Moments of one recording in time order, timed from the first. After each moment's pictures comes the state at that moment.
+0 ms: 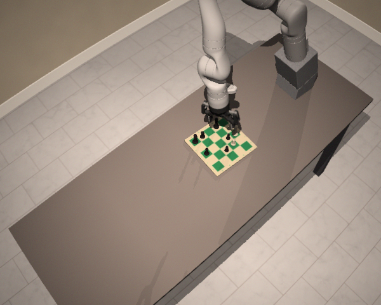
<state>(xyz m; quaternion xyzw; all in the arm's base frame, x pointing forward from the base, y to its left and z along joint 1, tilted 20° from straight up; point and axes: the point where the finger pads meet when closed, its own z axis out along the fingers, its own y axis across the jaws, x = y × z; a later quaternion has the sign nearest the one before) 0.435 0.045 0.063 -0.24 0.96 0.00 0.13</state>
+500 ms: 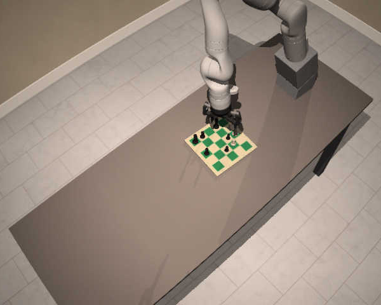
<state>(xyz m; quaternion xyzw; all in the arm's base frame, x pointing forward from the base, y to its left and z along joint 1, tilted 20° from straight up) 0.433 0.051 0.063 -0.26 0.96 -0.01 0.13</state>
